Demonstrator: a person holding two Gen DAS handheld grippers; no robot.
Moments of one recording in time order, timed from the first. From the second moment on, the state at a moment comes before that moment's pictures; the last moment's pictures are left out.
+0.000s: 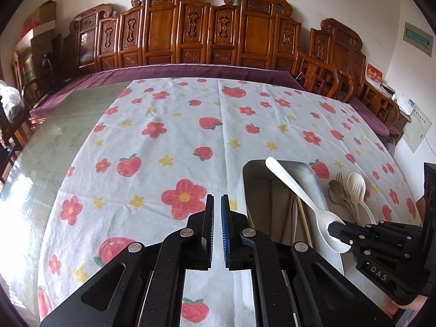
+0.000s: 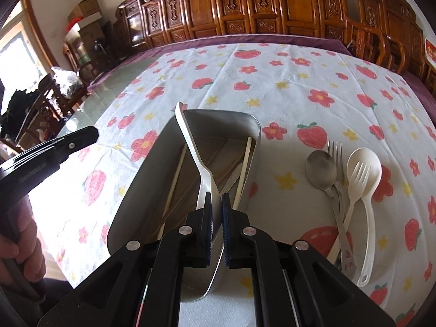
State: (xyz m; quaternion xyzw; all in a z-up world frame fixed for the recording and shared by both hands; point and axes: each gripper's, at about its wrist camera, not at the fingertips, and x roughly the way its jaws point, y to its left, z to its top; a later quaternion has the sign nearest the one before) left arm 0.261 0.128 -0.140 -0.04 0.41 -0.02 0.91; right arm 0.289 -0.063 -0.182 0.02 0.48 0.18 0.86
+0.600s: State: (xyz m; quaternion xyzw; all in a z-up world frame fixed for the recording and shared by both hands) left arm 0.261 0.125 -0.140 -0.03 0.41 -0.02 0.91; right arm 0.273 -0.043 -0.195 0.05 0.49 0.26 0.83
